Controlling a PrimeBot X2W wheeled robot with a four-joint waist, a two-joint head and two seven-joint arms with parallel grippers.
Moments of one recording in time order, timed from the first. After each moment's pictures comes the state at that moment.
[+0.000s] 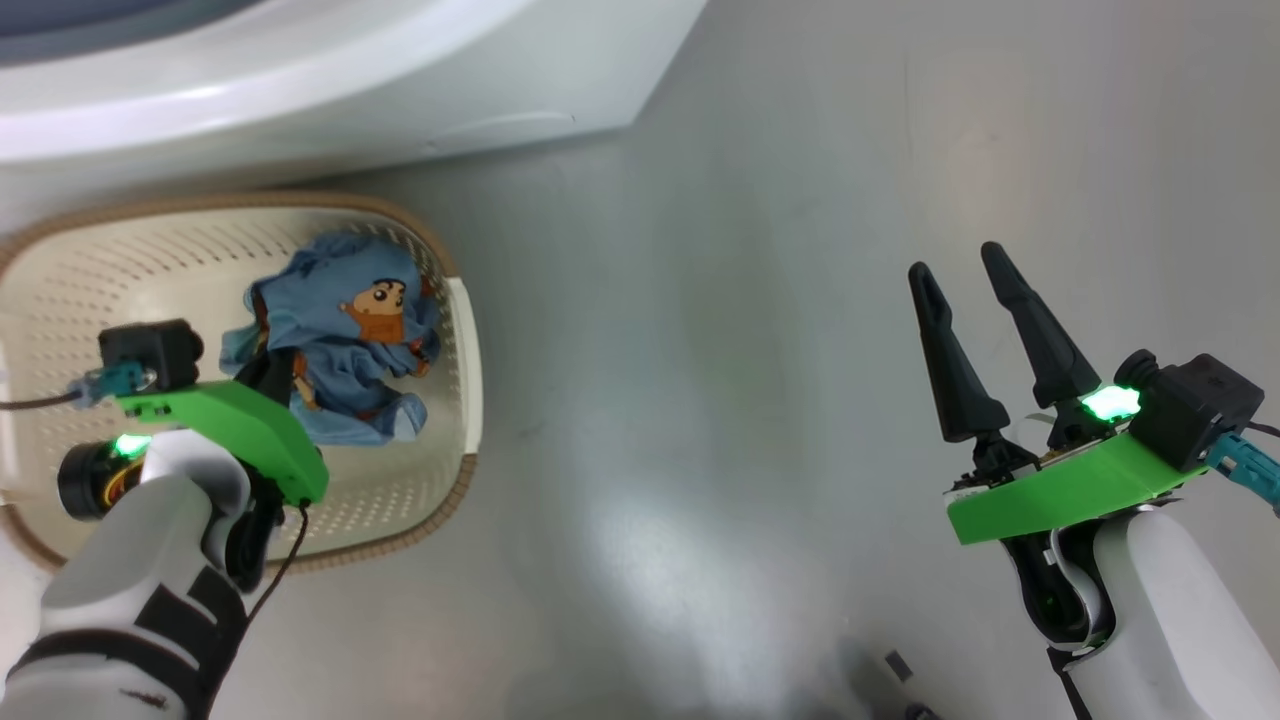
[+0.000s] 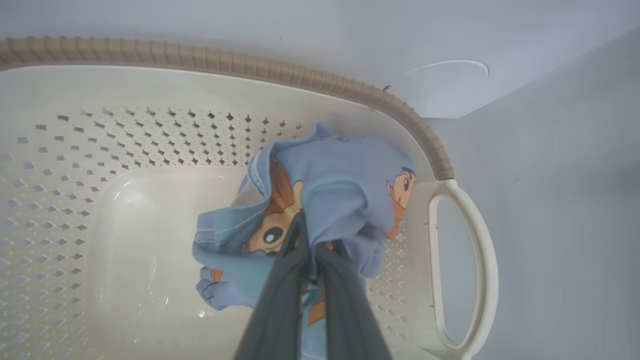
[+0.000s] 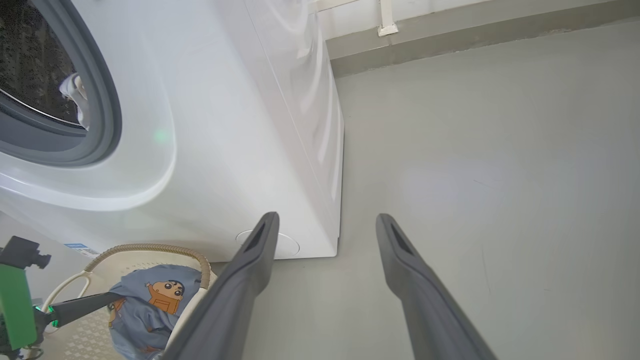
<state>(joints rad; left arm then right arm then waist) -0.86 0.26 -0.76 1.07 -0.96 -0.13 -0.25 -0.37 -0.19 0.19 0.11 0.48 0.13 -0.26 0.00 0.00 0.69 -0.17</state>
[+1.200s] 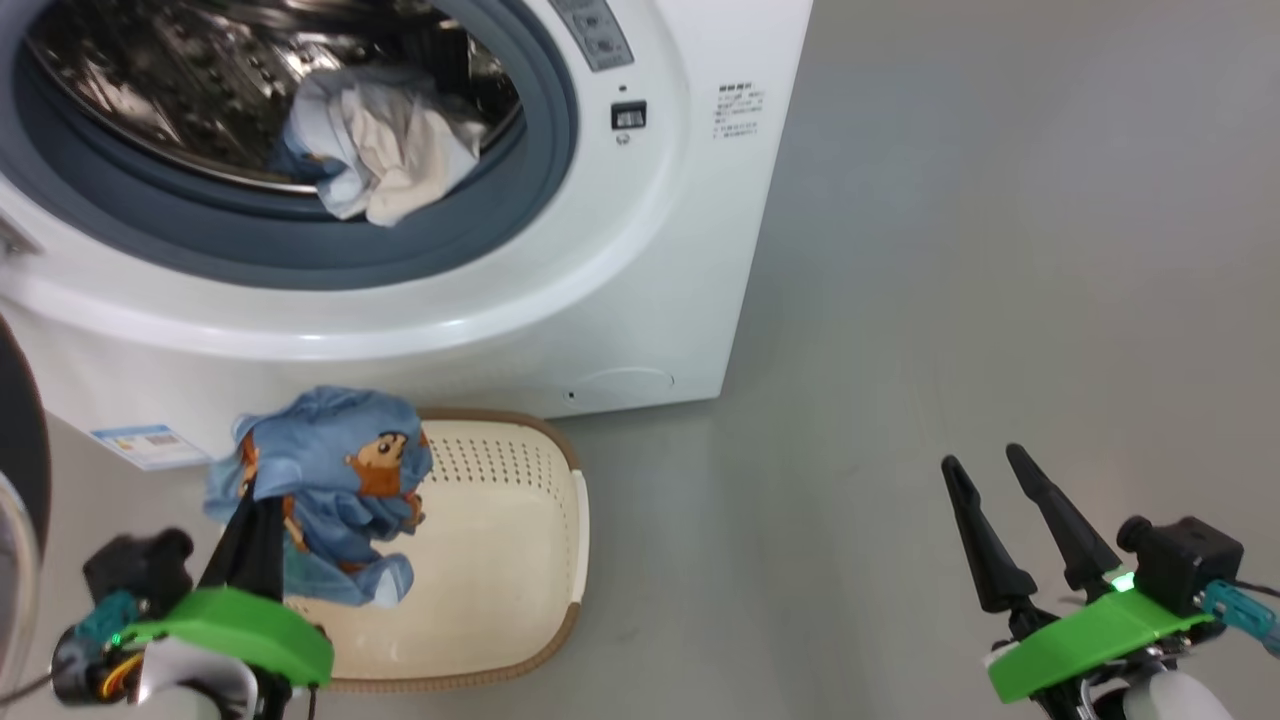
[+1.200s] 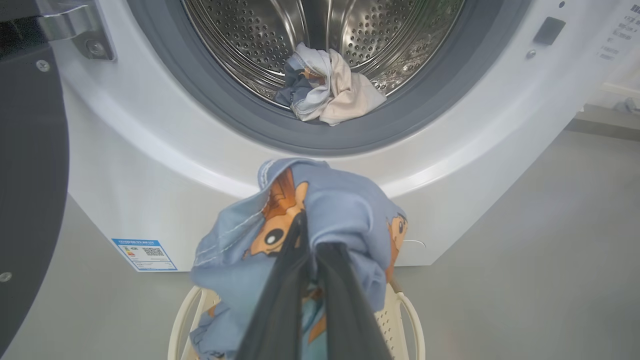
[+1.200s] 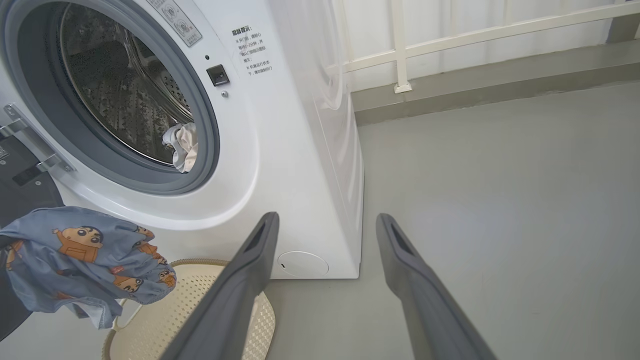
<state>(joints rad) -0.29 0.18 -0.14 0.49 -0.43 -0.13 -0.25 -0.13 -0.24 0.17 0.20 0.50 0.13 -0.26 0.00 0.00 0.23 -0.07</state>
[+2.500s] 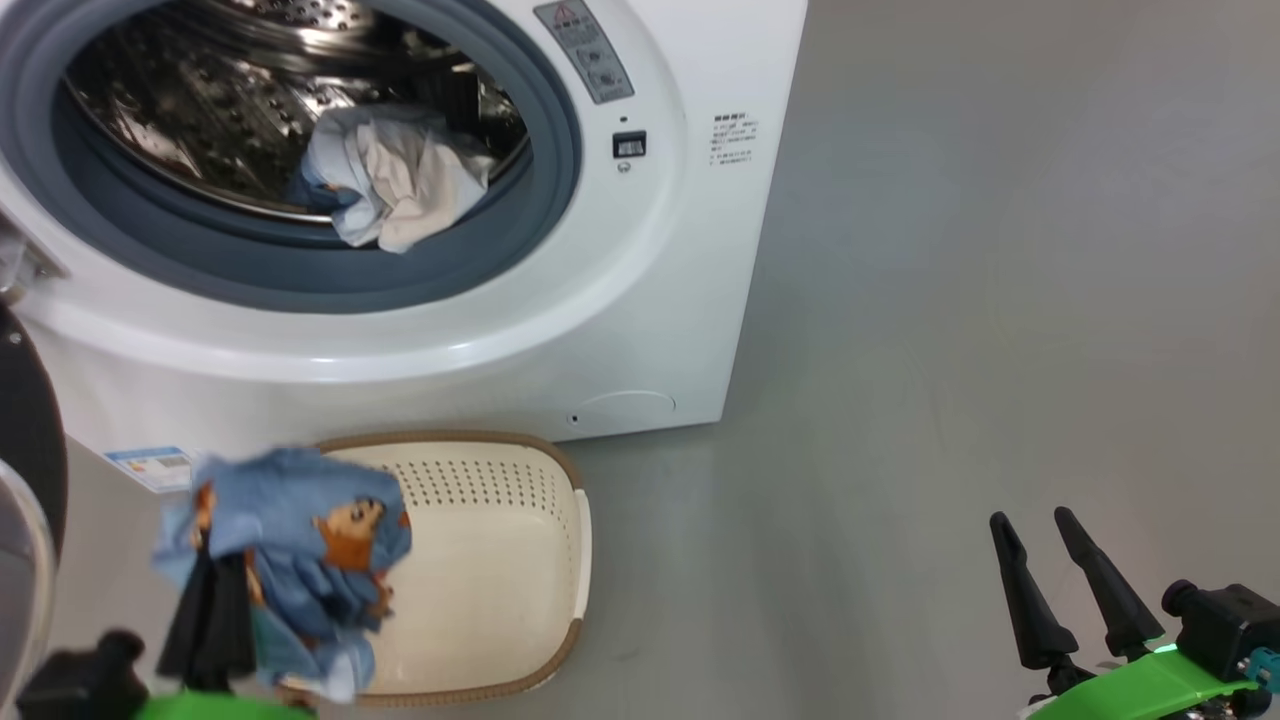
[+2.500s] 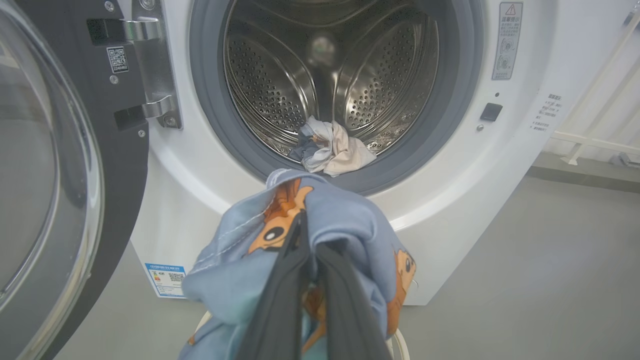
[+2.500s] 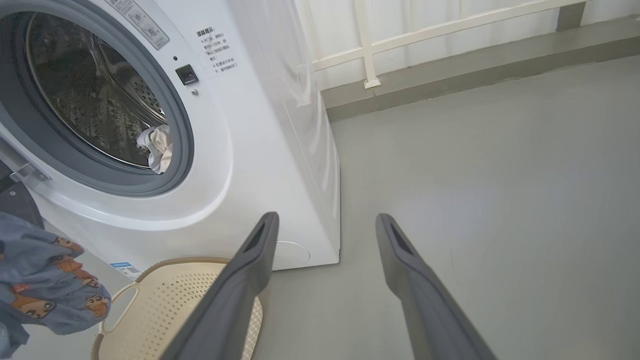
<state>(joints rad) 0.02 0.08 0.06 0.06 -0.32 -0.13 -0.25 0.00 -0.22 0.08 0.17 0.50 0.13 -0.26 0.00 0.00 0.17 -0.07</state>
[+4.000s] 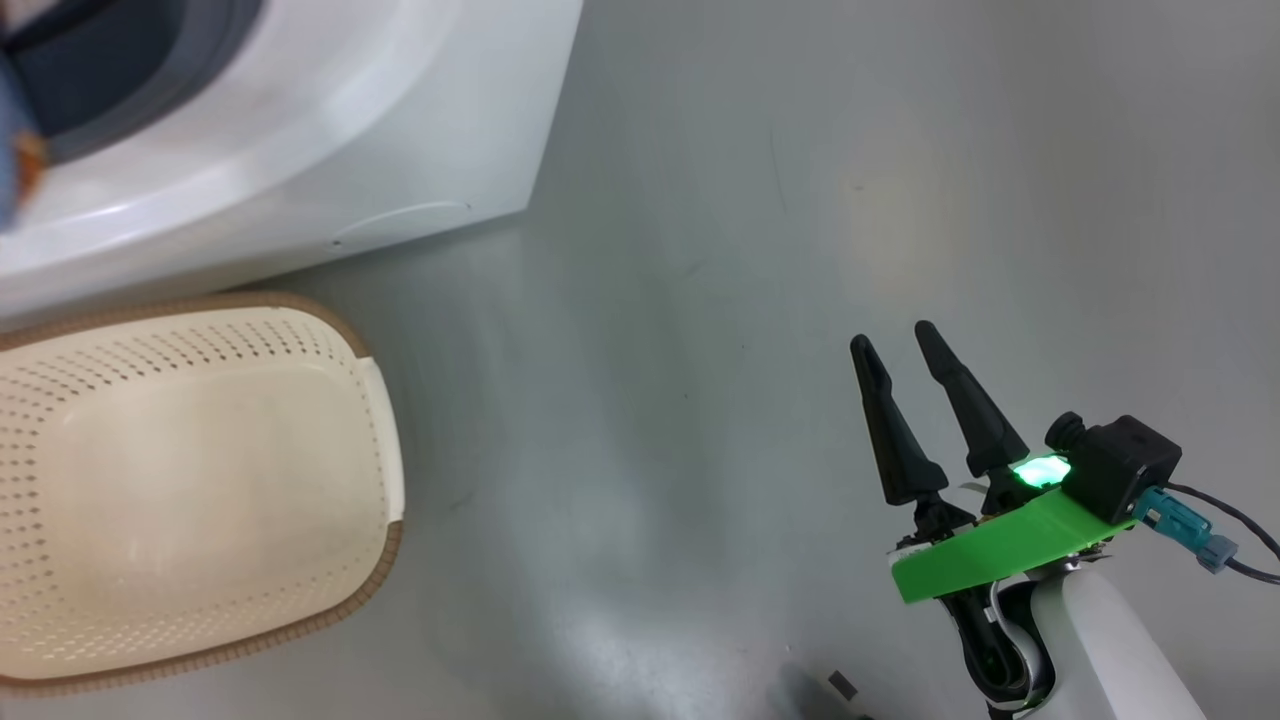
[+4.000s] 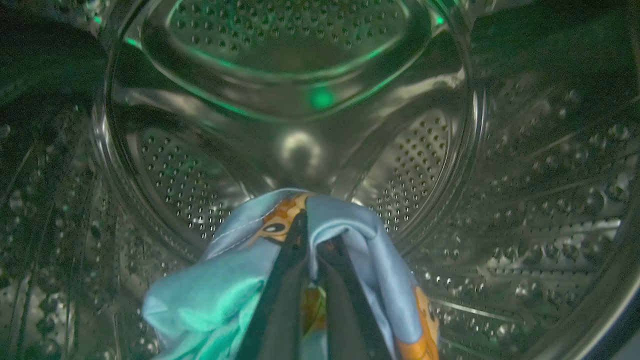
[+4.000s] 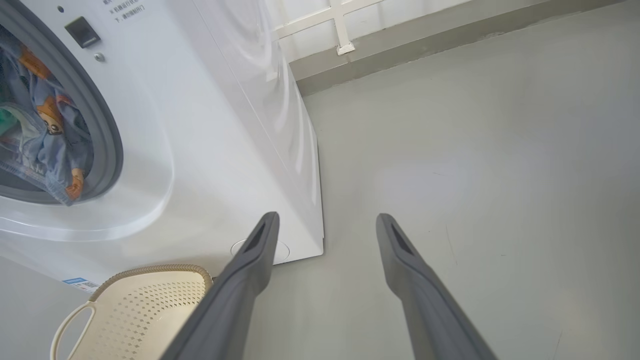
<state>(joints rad) -1.25 0.32 0.06 0.81 -0.28 -0.13 -0.26 -0.29 -0.10 0.21 0.16 0.51 0.13 -0.26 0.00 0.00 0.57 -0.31</state>
